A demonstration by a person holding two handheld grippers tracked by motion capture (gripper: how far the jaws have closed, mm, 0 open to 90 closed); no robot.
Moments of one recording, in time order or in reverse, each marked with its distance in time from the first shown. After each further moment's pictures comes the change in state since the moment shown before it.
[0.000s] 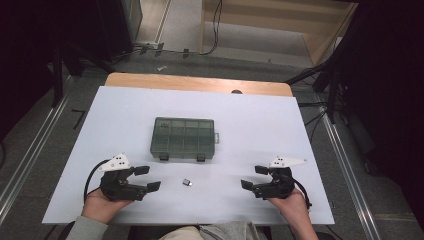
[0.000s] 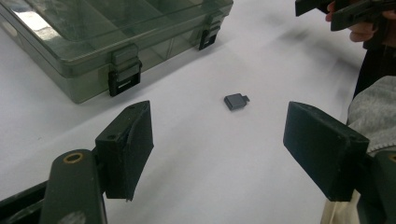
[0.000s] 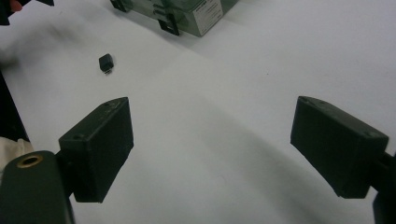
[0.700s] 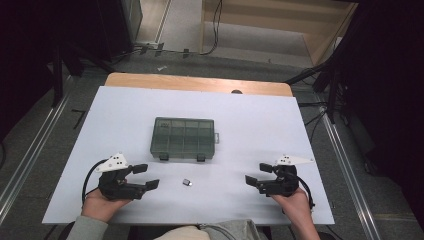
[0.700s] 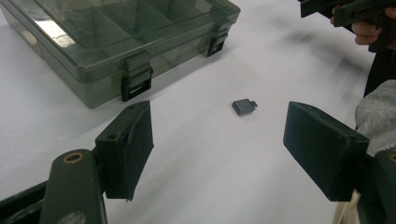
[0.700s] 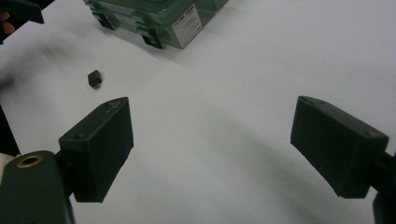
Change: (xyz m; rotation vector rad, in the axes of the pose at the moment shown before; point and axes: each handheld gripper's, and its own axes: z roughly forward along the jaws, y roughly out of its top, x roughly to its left) left arm 0.002 -0.002 -0.003 -0.033 0.028 0.008; right arm -0.012 -0.002 -0.007 -0.045 -0.018 0.060
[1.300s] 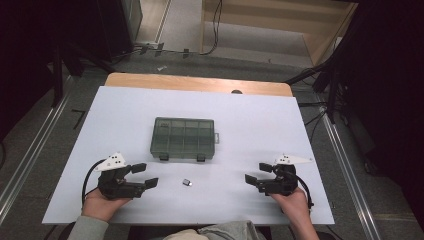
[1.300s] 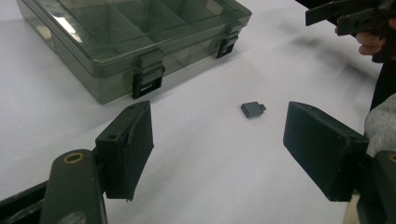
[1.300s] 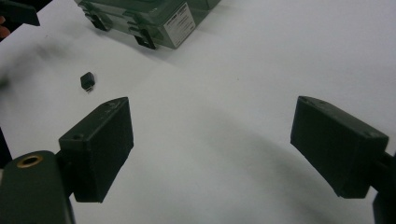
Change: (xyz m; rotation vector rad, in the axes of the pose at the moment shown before) left arm 0.005 -0.003 0.001 -0.015 0.024 -0.038; right arm -0.004 -0.002 0.006 -0.002 -0.003 0.013
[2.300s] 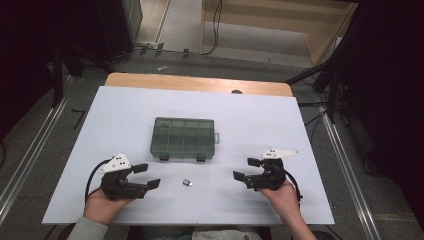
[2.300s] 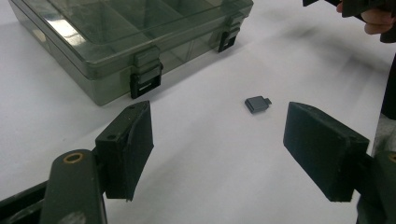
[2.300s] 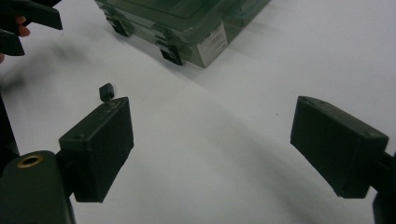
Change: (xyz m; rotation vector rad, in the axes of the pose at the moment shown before) left arm -0.003 0.001 0.006 0.026 0.019 0.050; right arm 0.020 0.024 0.021 0.020 0.036 -0.071
